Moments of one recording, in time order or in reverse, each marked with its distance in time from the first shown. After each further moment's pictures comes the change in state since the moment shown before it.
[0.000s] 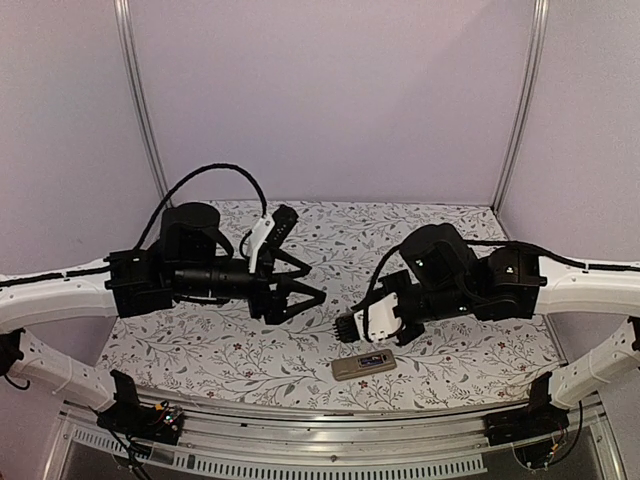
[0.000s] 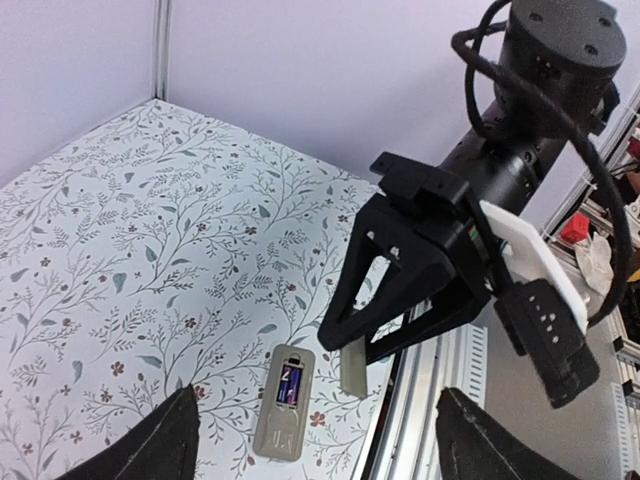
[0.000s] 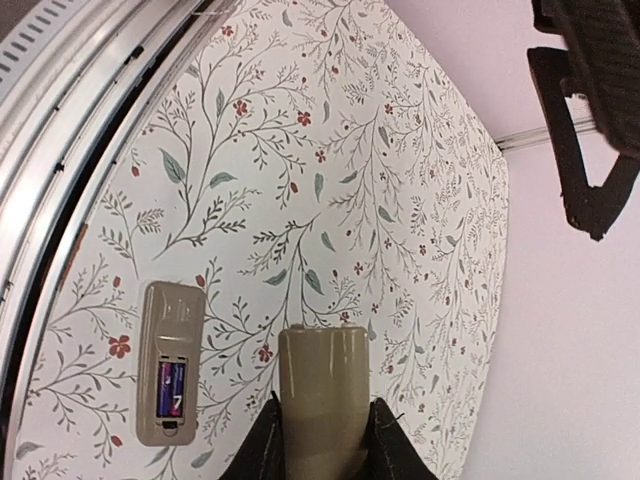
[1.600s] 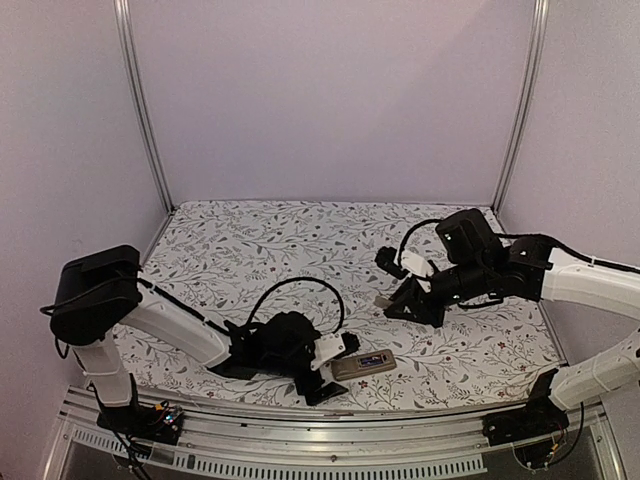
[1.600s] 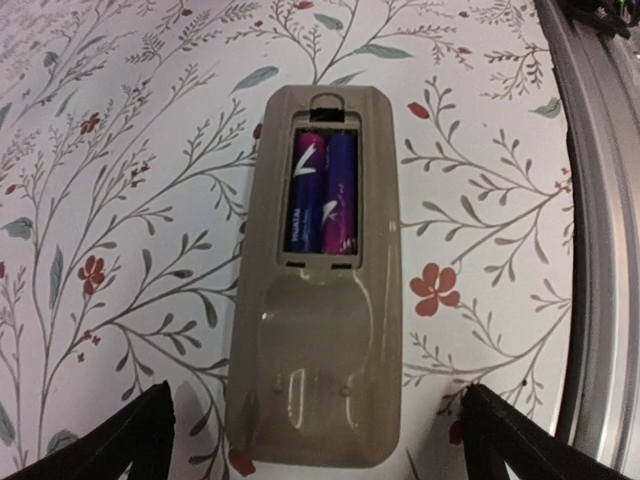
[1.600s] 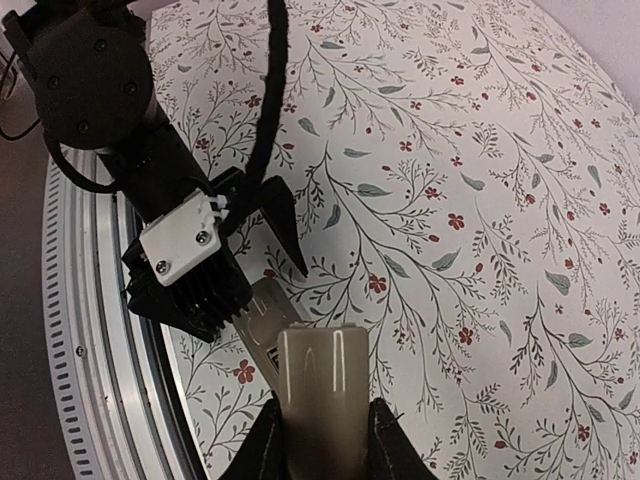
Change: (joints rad) left arm -0.169 0.621 -0.201 0.414 -0.234 0.285; right arm -0.320 -0.087 -0.132 -0.038 -0.364 0.810
